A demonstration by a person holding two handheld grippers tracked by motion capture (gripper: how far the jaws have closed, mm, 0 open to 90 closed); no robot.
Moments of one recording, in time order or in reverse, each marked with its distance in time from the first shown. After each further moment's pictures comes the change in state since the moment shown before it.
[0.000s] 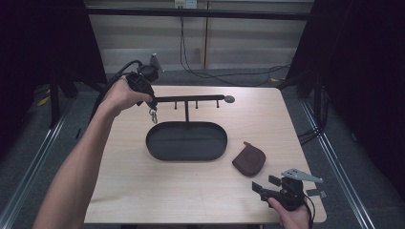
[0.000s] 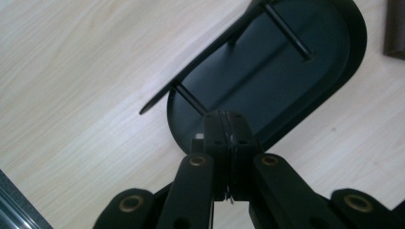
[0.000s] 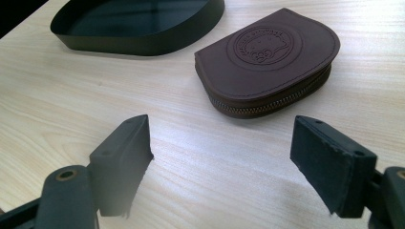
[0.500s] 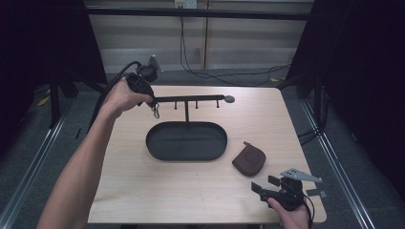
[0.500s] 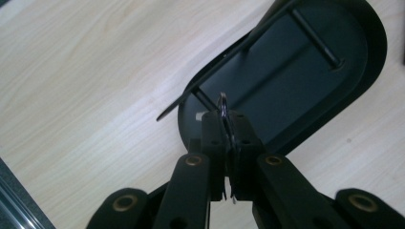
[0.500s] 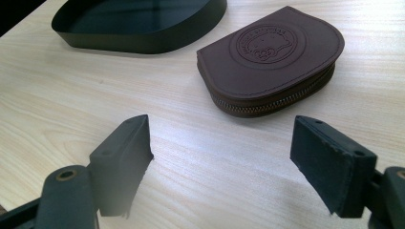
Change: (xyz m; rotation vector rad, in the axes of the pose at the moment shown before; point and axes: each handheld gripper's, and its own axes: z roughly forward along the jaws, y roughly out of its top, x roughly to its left) left arm 0.005 -0.002 0.006 -0.010 0.038 -0.019; right arm 0.001 0.000 0.001 0.006 0.003 -0.005
